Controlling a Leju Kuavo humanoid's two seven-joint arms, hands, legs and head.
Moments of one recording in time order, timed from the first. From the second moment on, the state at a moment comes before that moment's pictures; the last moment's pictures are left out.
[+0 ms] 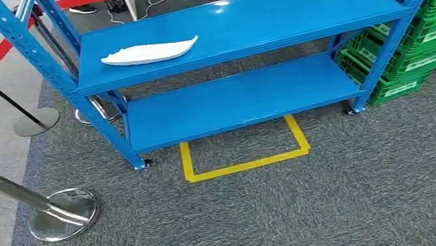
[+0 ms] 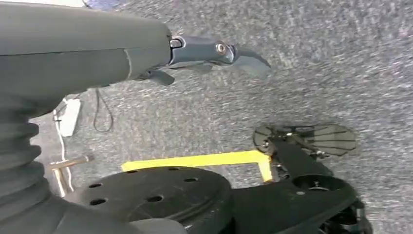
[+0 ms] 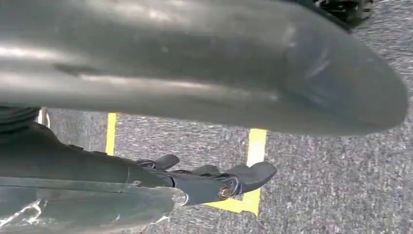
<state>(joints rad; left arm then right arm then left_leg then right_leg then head) -0.10 -0.15 1.16 -0.21 -1.35 0.05 -0.13 -0.06 0.14 -0.42 -0.19 0.58 -0.24 -0.09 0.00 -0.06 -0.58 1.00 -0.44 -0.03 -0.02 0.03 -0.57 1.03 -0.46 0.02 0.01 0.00</state>
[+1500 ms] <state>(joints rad) -0.11 -0.16 1.16 -0.21 -1.36 0.04 -0.13 -0.07 0.14 -0.44 -0.19 0.59 -0.24 -0.04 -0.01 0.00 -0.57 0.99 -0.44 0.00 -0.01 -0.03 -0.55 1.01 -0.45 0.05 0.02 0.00</state>
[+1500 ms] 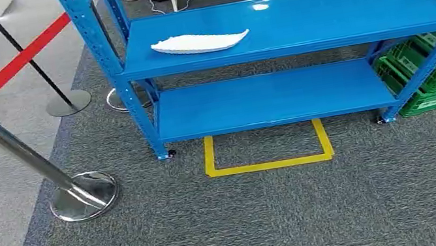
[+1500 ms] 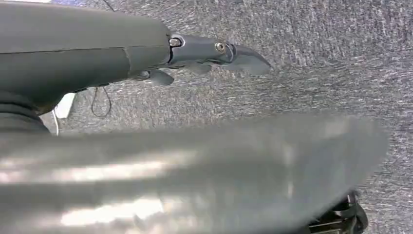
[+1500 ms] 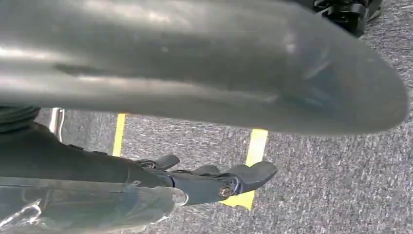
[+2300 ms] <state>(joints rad) -0.10 -0.17 1.15 -0.21 -1.36 0.11 -0.18 -0.07 0.16 -0.45 -0.19 0.58 -0.15 -0.13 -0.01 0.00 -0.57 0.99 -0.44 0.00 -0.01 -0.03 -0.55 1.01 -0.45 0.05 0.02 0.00</state>
